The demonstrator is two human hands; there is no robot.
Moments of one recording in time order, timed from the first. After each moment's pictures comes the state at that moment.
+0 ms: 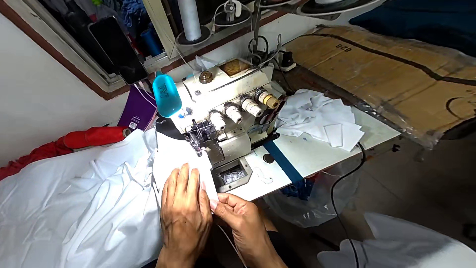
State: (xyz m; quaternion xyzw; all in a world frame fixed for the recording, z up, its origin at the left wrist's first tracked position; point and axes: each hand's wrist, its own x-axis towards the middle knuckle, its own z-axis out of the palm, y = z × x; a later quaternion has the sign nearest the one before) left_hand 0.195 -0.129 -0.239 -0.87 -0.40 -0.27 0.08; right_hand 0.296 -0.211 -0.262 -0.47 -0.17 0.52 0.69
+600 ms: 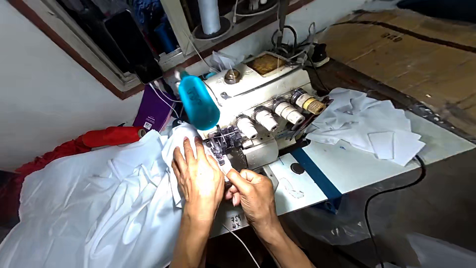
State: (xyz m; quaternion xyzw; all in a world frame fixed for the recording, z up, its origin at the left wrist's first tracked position) left_hand 0.240 -0.062 -0.216 -0.79 -0.60 -0.12 0.00; right_hand 0.311 -0.132 -0.250 -0.57 -0.16 0.41 0.69
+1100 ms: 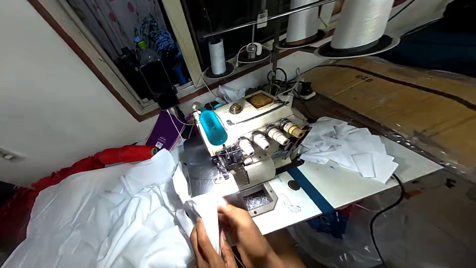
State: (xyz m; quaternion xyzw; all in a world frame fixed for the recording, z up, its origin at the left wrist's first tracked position) left_hand 0.177 -0.177 -0.265 -0.77 -0.53 -0.37 0.02; right_hand 0.286 -0.160 -0.252 -0.44 -0.22 0.56 0.67
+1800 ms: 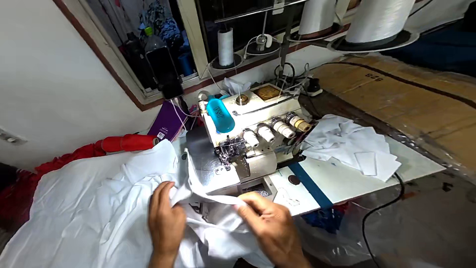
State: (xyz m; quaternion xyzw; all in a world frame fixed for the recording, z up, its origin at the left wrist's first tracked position) left_hand 0.113 -0.086 -0.244 -0.78 -0.50 -0.38 0.01; right_hand 0.314 -0.190 -0.254 -0.58 -0.48 0.18 0.63
